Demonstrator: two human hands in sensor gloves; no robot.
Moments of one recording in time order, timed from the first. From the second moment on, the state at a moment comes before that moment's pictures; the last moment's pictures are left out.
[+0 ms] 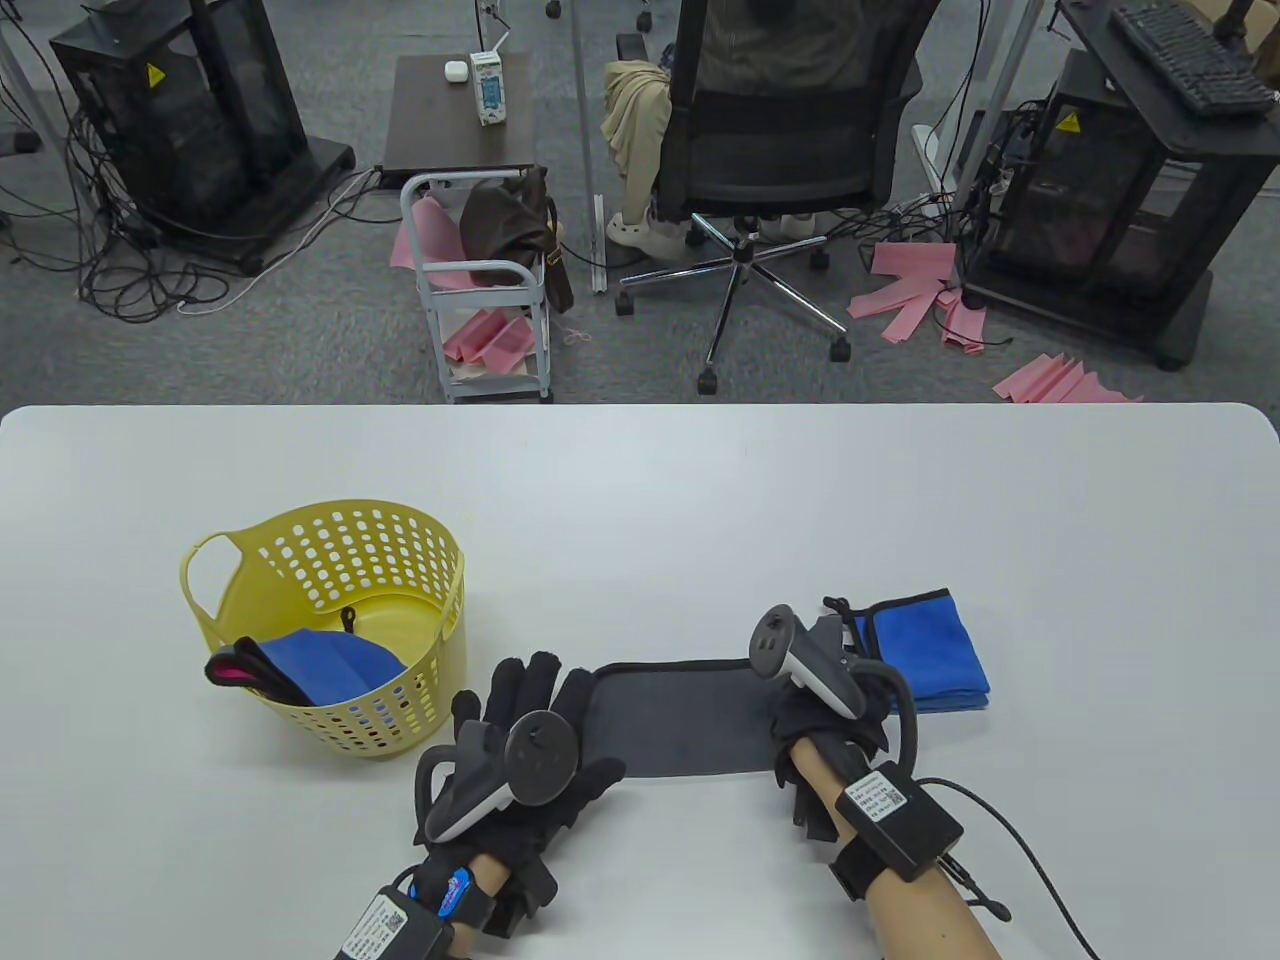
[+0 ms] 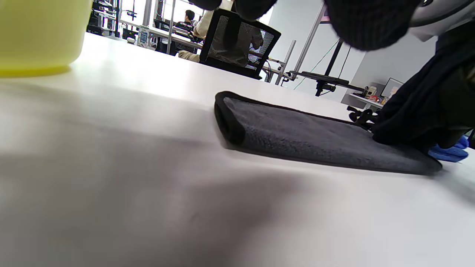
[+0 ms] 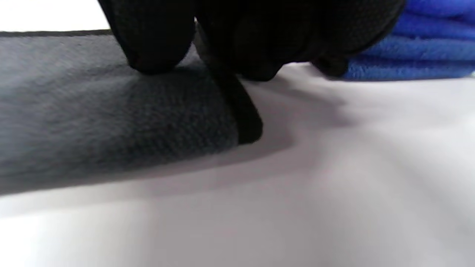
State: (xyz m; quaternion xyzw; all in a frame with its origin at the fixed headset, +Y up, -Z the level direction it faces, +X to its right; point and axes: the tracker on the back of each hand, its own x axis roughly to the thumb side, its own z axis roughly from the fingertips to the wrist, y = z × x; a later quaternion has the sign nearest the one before) left_hand -0.139 -0.742 -0.261 -0.09 -0.11 0.12 0.98; right_hand 0.133 -0.766 -0.352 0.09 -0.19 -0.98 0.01
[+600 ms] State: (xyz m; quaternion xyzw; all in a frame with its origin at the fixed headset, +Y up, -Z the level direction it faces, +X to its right) left_hand -0.144 -0.740 -0.261 -0.08 -0.12 0.13 0.98; right_hand 0.120 -0.707 -0.335 0.04 -0.18 -0.98 -0.10
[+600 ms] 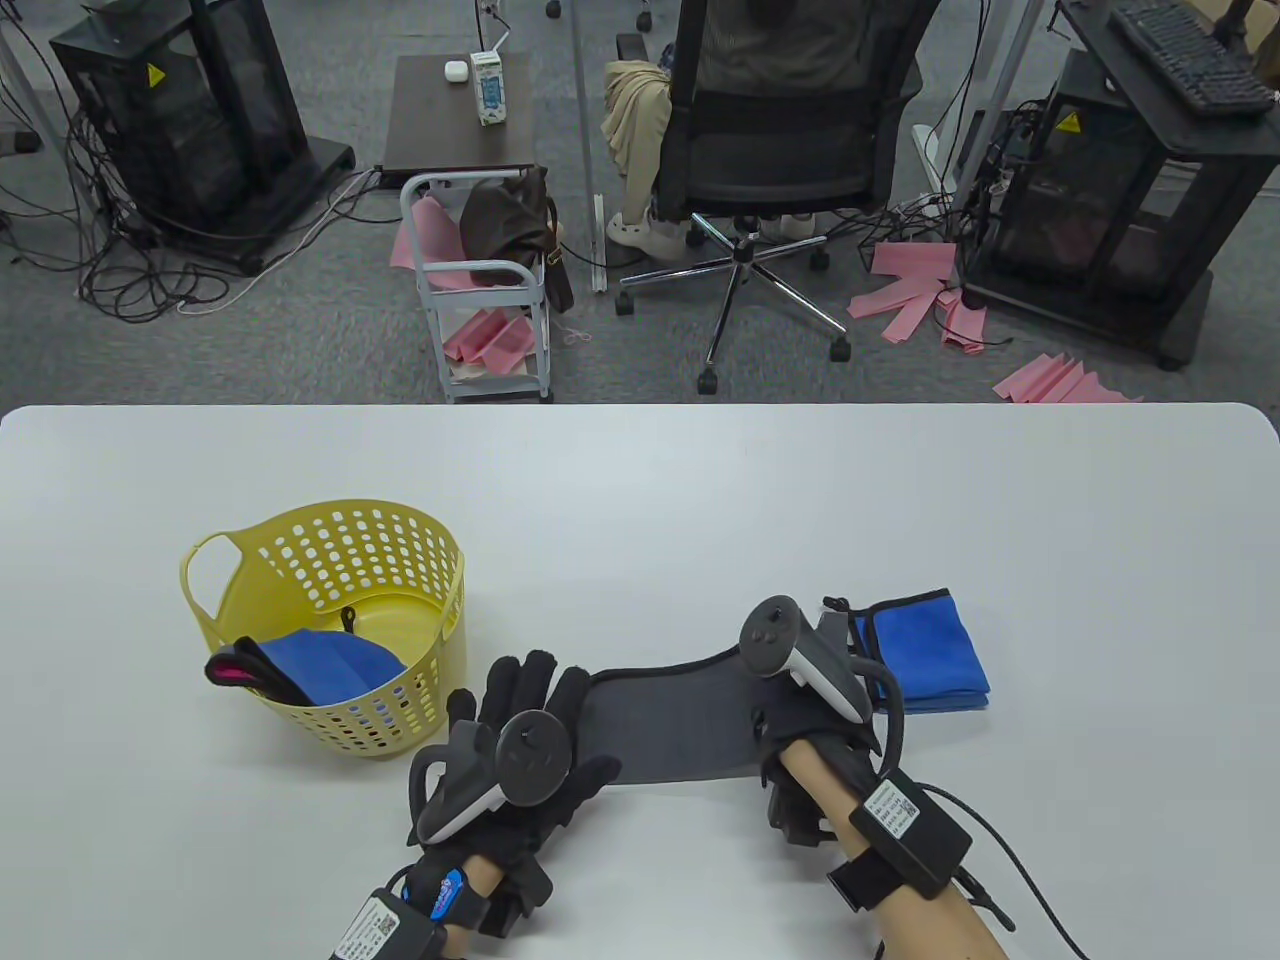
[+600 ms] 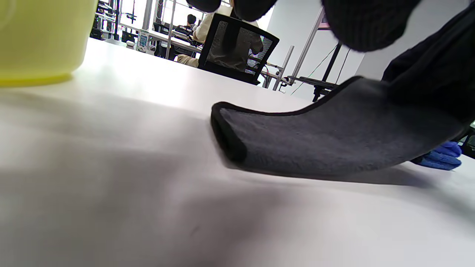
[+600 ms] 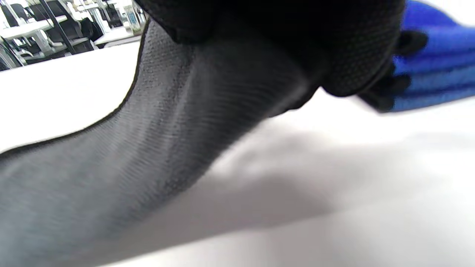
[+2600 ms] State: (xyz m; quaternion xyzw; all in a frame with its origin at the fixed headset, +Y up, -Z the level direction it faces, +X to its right) left_hand -0.140 -0.740 -0.256 -0.10 -0.14 0.13 0.98; right_hand 0.108 -0.767 -0.349 0.05 -0.18 -0.98 -0.10
